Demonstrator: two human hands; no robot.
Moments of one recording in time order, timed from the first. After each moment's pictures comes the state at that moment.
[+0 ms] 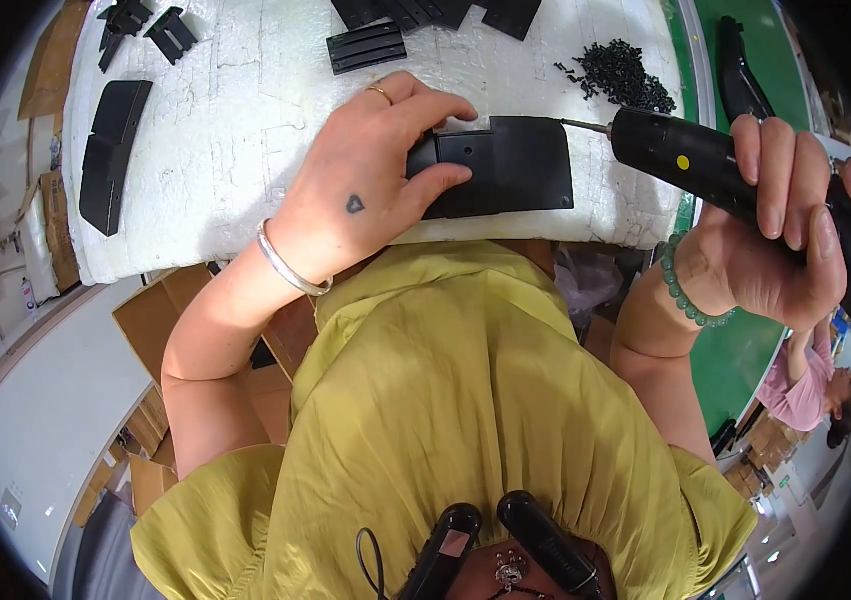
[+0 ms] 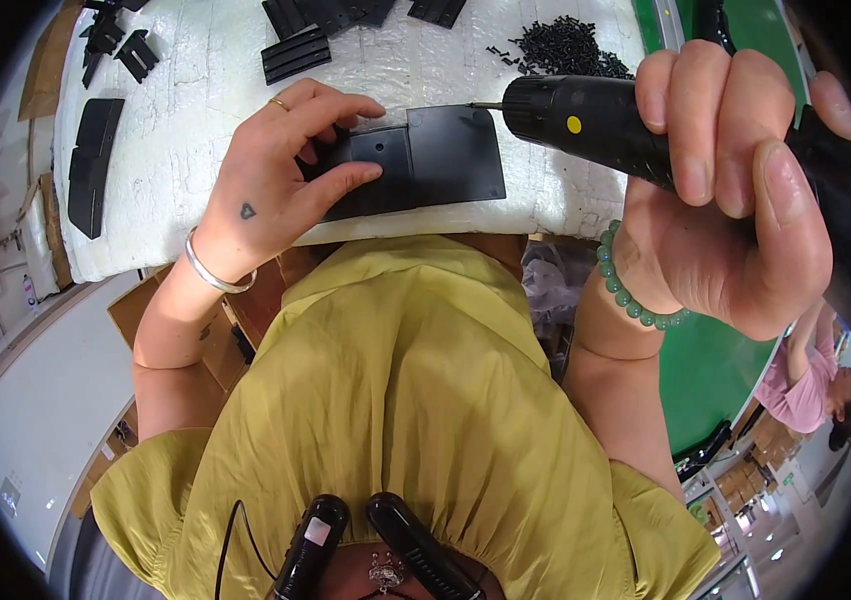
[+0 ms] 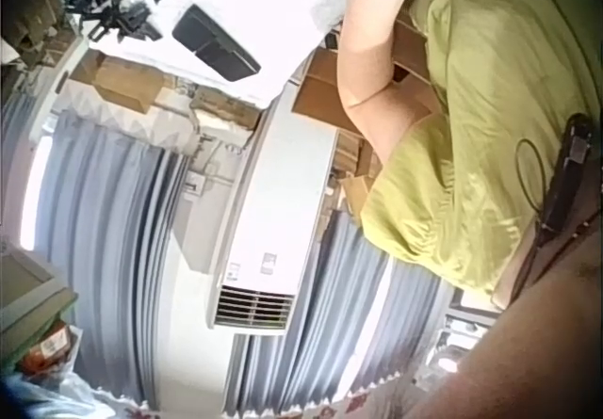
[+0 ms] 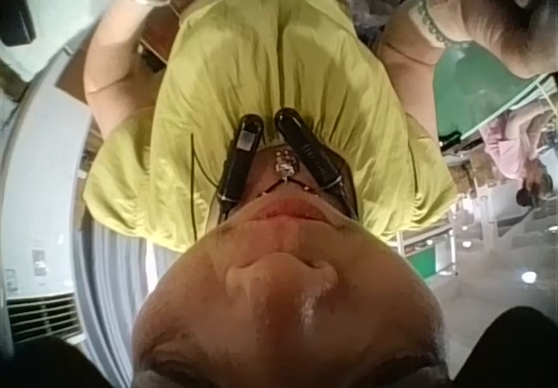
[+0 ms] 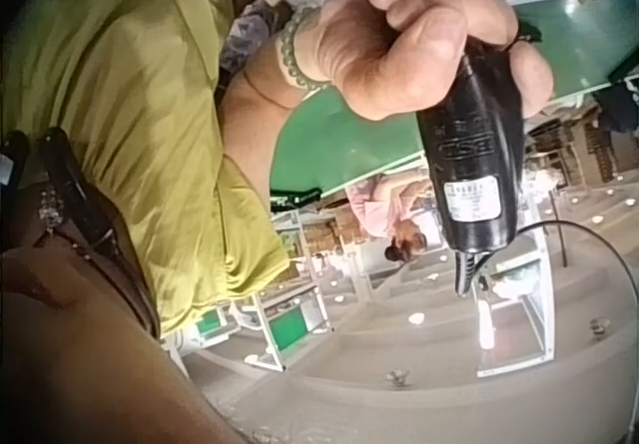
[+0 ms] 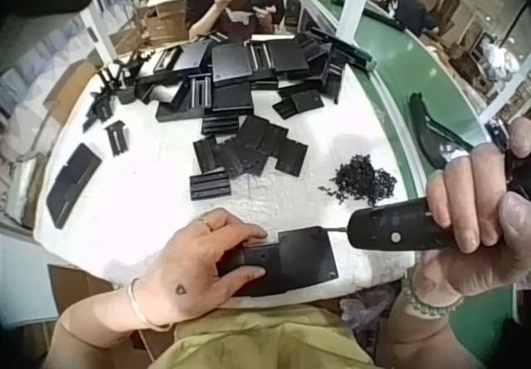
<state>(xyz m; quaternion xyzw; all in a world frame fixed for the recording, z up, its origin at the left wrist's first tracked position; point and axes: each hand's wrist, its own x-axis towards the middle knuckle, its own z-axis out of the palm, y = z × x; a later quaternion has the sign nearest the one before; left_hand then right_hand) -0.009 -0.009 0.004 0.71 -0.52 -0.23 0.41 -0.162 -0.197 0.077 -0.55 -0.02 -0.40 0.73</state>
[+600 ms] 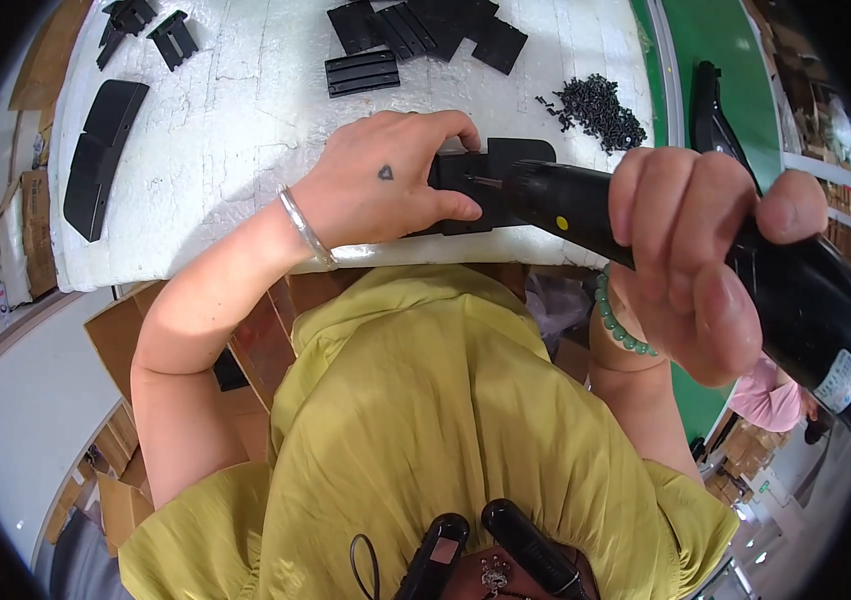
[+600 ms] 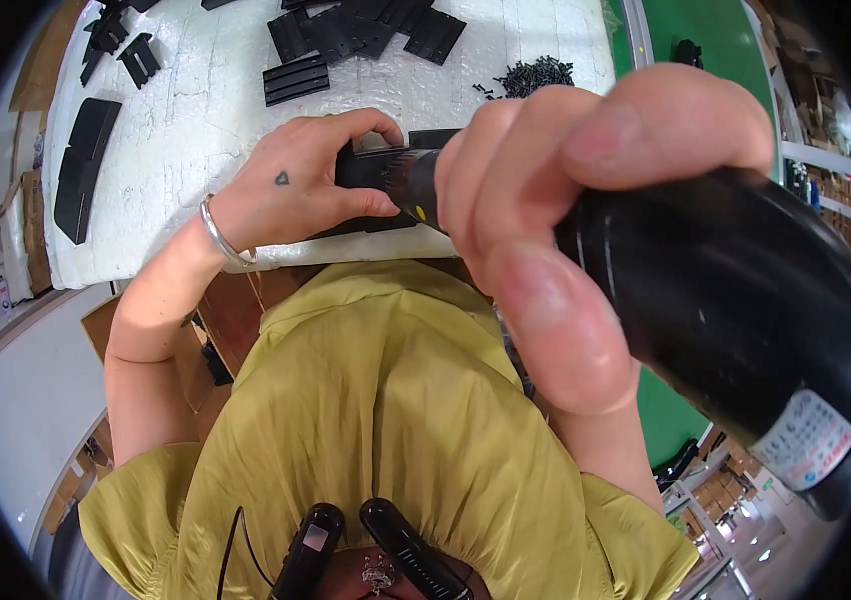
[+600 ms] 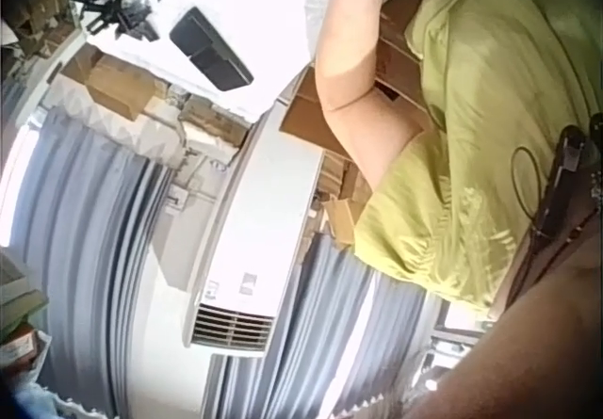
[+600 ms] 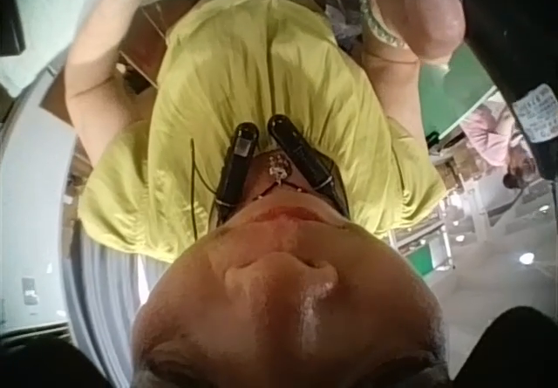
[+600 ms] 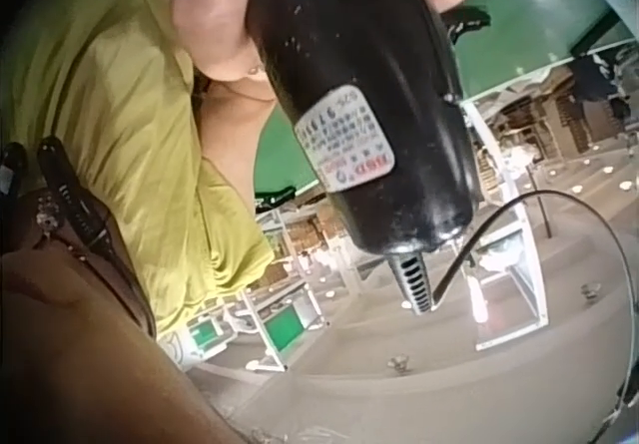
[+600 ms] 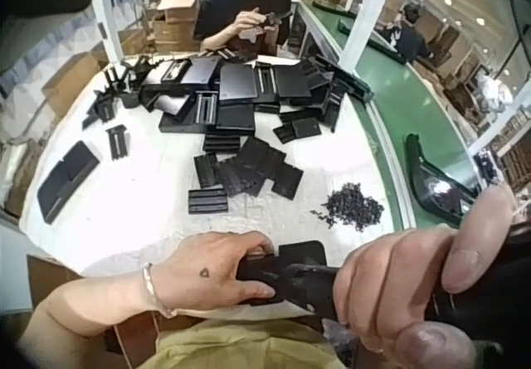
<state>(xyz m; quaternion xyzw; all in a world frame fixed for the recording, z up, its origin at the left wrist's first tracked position) -0.003 -0.029 -0.002 0.74 -0.52 -0.30 0.30 -0.145 -0.149 0.080 -0.65 -0.11 -0.29 0.69</state>
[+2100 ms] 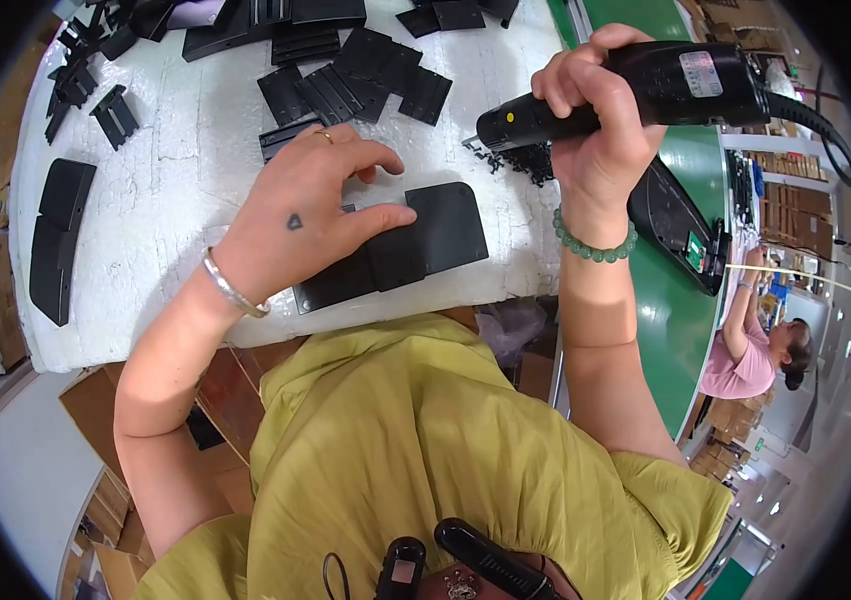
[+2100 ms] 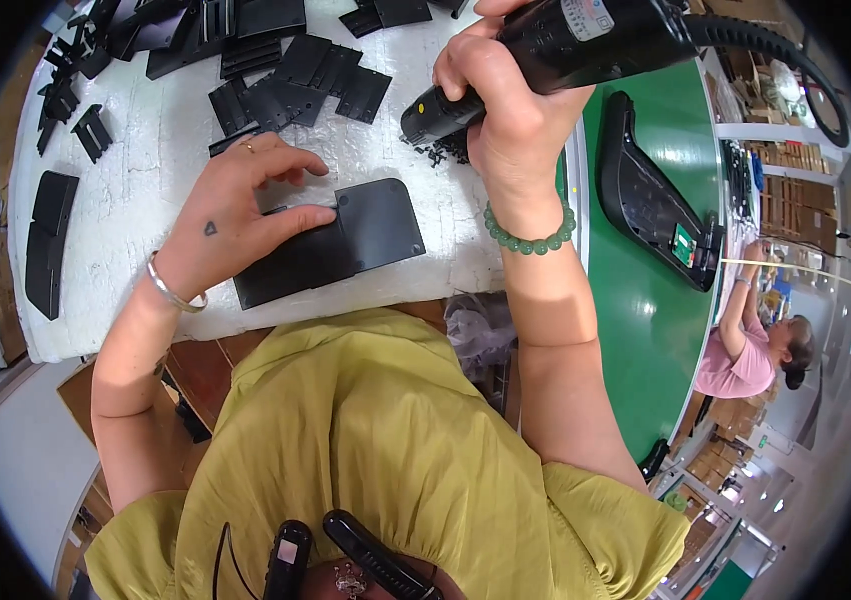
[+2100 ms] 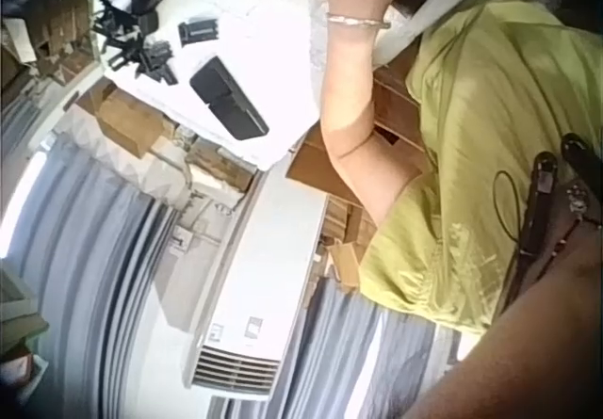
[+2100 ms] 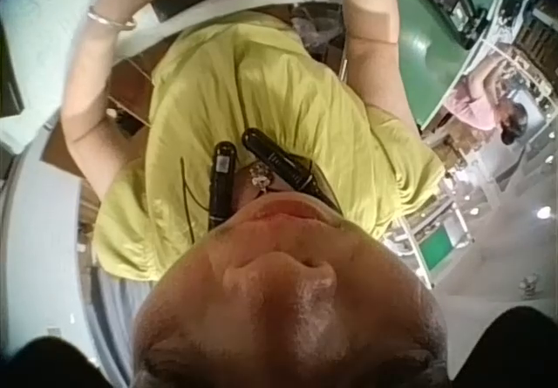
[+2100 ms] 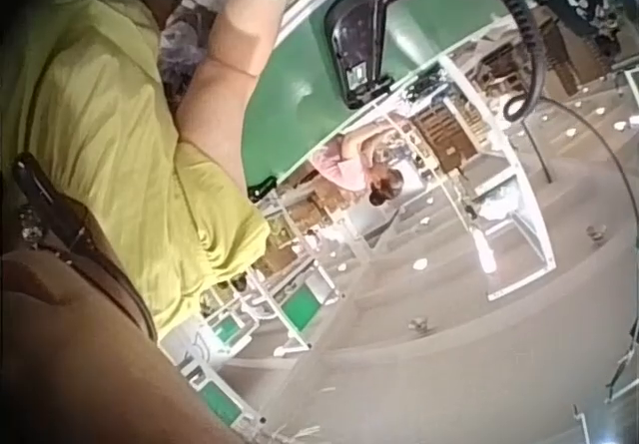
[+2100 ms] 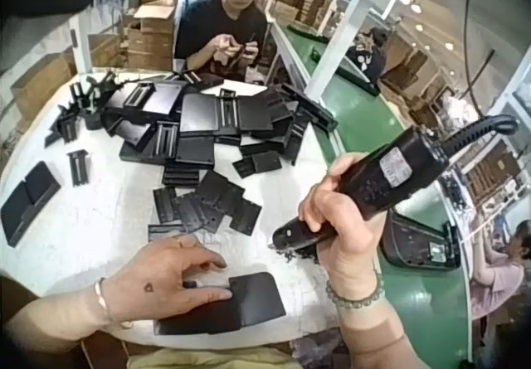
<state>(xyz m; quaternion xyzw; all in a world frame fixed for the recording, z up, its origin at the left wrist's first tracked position) 0.022 -0.041 0.002 0.70 -0.56 -0.18 0.40 -0.091 -0.226 0.050 -0.63 0.06 -0.43 0.64</state>
